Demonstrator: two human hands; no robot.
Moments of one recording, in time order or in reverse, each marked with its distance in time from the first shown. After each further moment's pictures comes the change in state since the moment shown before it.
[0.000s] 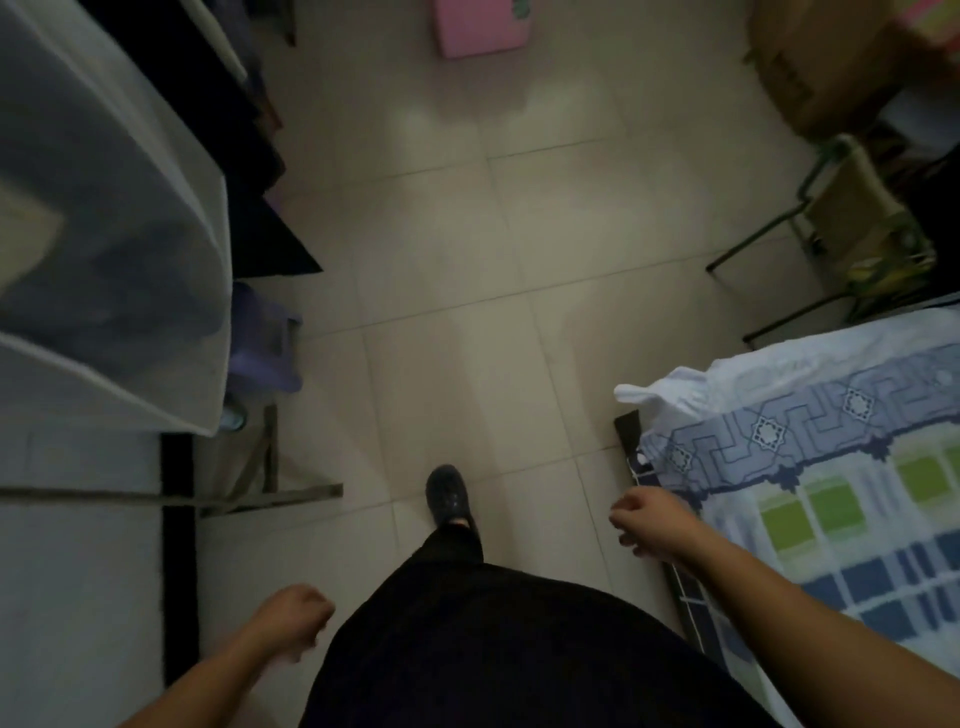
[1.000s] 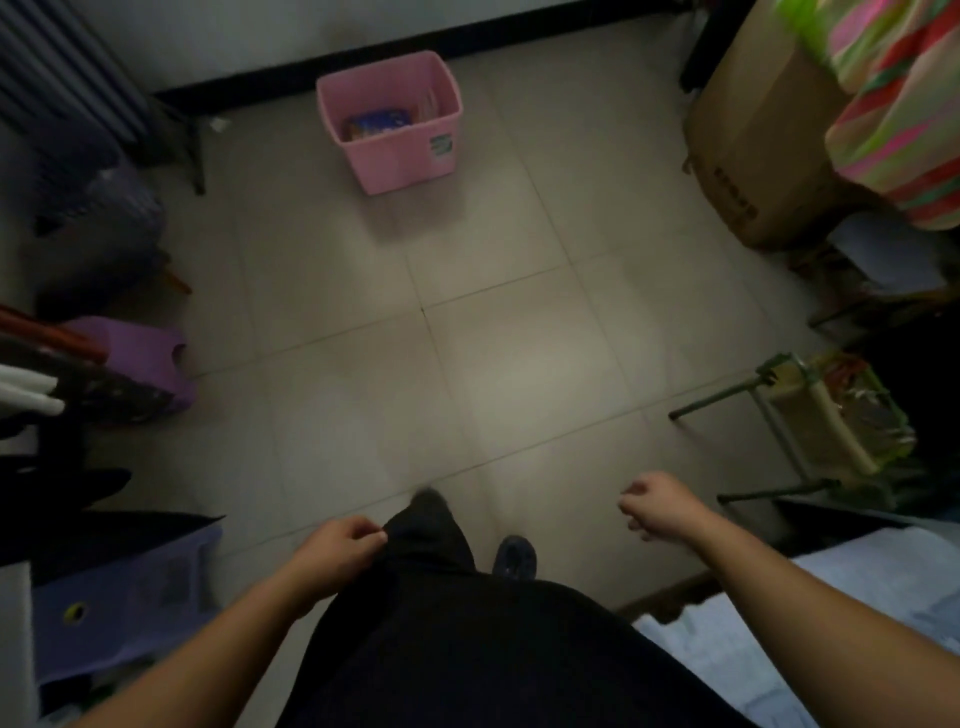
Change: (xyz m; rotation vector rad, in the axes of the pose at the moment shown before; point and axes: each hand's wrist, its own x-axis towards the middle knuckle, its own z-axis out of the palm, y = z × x) left_hand 0.058 0.654 -0.242 0.015 0.018 0.348; right_hand 0.282 -0.306 -0.432 0.012 0.051 0.005
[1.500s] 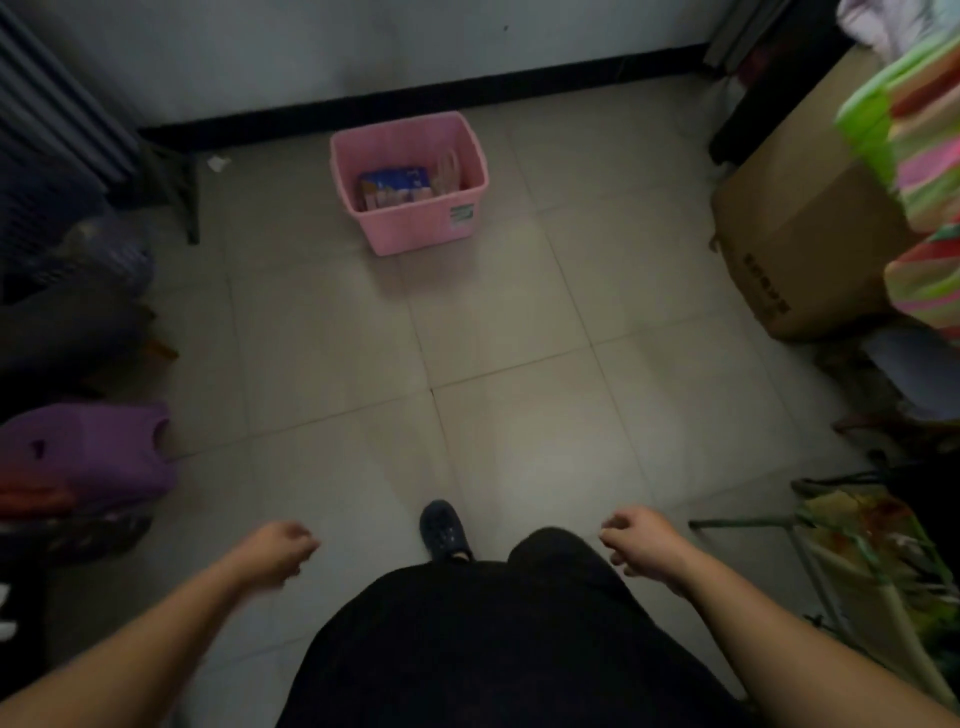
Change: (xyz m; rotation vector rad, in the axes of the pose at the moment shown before) left_hand 0.195 0.118 -0.262 -0.013 0.020 -0.148; right_hand 0.151 -0.250 -0.092 0.011 -0.016 0.012
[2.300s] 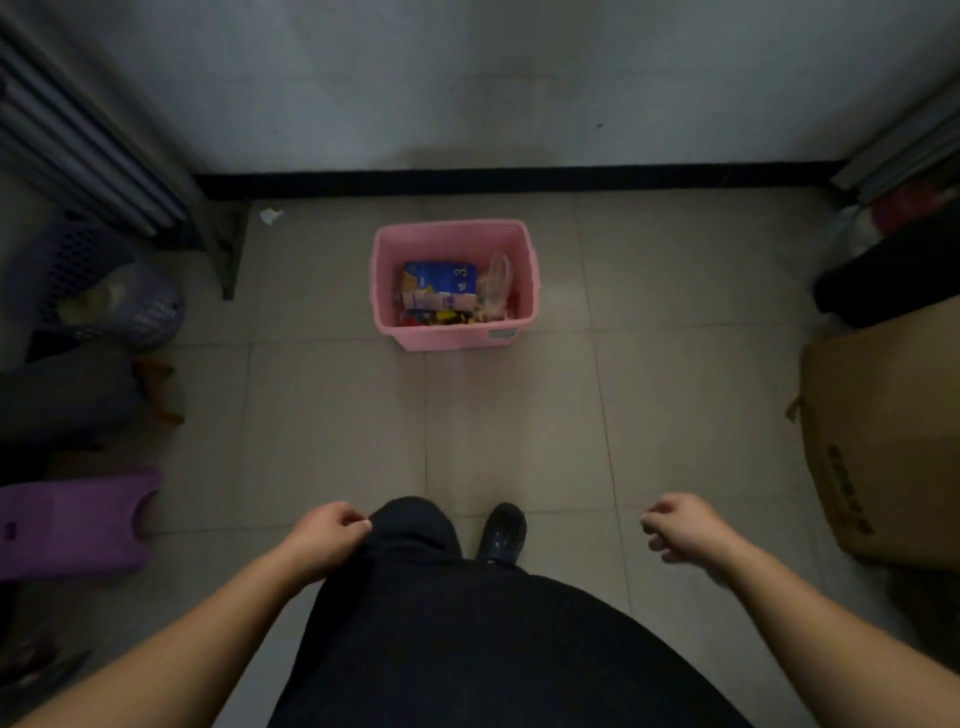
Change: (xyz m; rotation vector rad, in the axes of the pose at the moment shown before) left_hand 0.142 0.388 -0.173 -0.080 0.119 0.004; right_hand 0.276 -0.338 -0.313 -0.104 -0.017 -0.034
